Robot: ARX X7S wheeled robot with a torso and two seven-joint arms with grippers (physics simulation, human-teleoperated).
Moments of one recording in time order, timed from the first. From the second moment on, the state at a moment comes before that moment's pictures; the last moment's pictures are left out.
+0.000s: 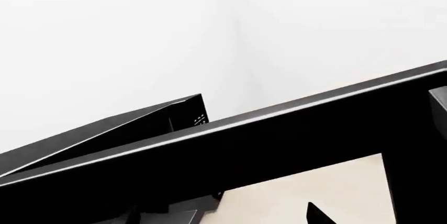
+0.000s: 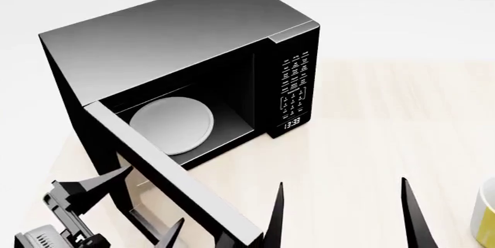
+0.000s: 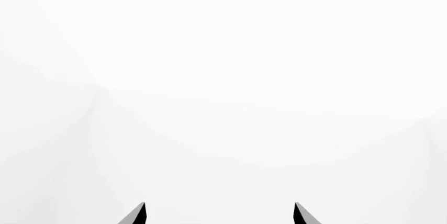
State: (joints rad) left arm -0.31 -0.29 0.30 -0.27 -0.24 0.38 0.50; right arm -0.03 0.30 -0.26 -0.41 -0.13 -0.53 0.39
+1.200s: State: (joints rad) left arm -0.42 -0.22 0.33 -0.43 -0.20 0.43 0.43; right arm -0.03 0.33 -0.28 -0.40 -0.12 -0.52 0.41
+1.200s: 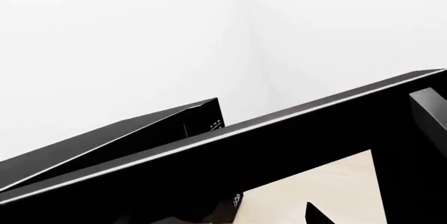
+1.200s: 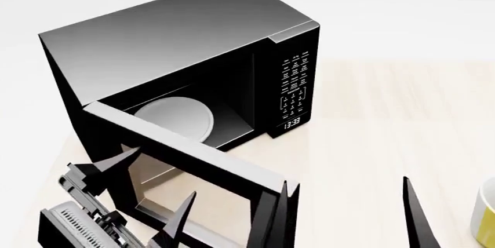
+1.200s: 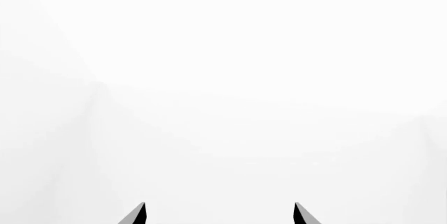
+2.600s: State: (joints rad) left arm -0.61 -0.12 0.36 -0.79 -0.12 0.60 0.31; right arm -0.01 0.35 -0.29 -0.37 -0.11 -0.50 0.44
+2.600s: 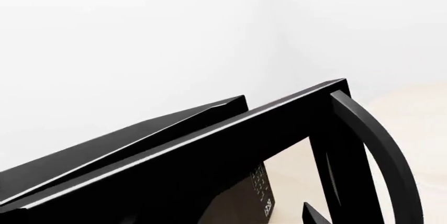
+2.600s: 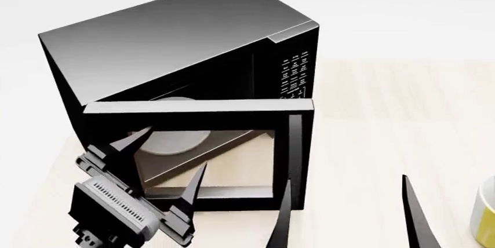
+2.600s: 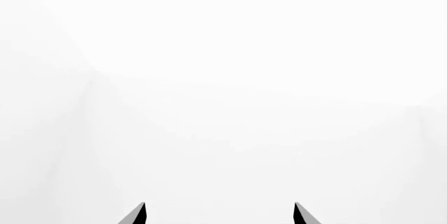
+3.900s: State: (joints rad) left arm -0.82 -0.03 0.45 -1.24 -0.03 0.79 0.04; right arm -0.01 0.37 -0.32 -0.36 -0.10 -0.50 0.46
